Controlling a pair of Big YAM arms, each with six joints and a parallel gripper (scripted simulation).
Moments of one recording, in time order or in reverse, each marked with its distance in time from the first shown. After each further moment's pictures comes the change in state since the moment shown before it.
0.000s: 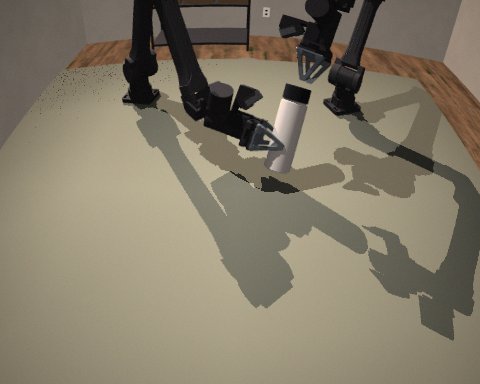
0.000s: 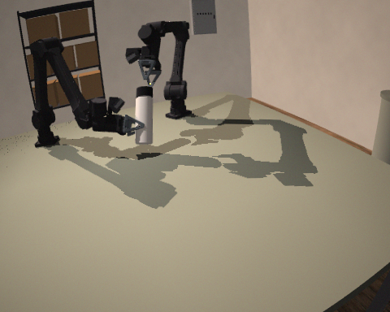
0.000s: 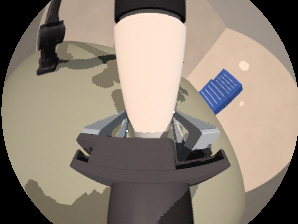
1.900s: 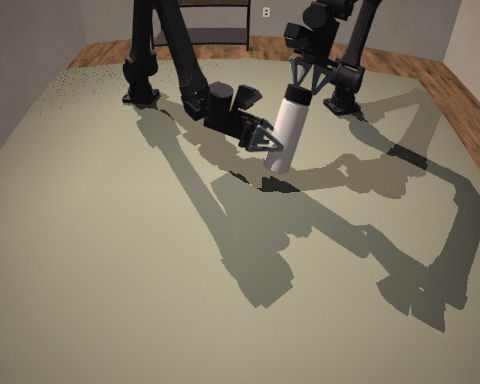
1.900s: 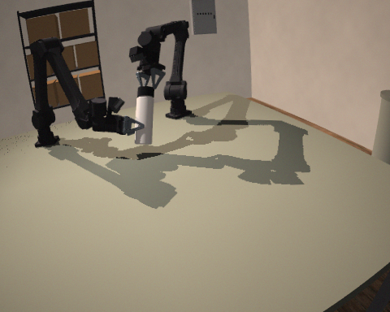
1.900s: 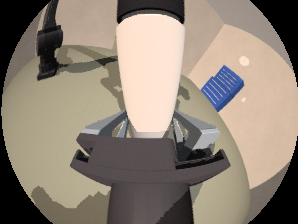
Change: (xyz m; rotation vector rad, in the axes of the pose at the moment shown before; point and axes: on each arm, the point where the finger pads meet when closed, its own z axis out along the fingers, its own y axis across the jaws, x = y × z) left arm 0.002 -0.012 0.023 0.030 0.022 -1.026; right arm 0.001 0.000 0.000 0.001 0.002 0.051
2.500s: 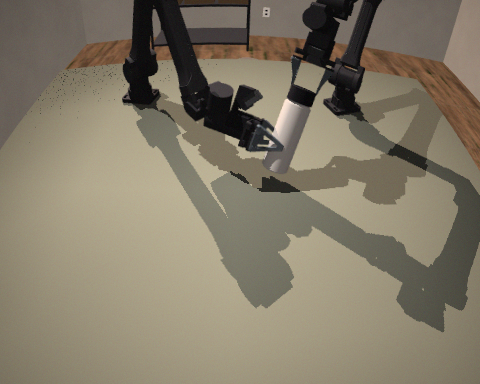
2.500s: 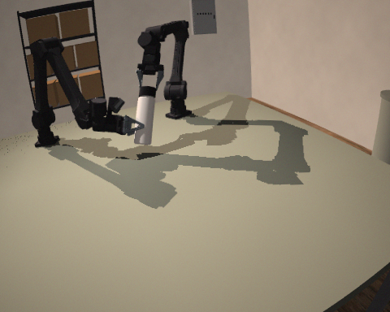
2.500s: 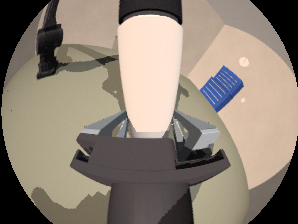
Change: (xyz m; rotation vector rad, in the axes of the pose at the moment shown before) left arm 0.003 -0.004 0.000 0.018 0.020 -0.691; right arm 0.000 0.000 0.000 0.003 0.002 -0.012
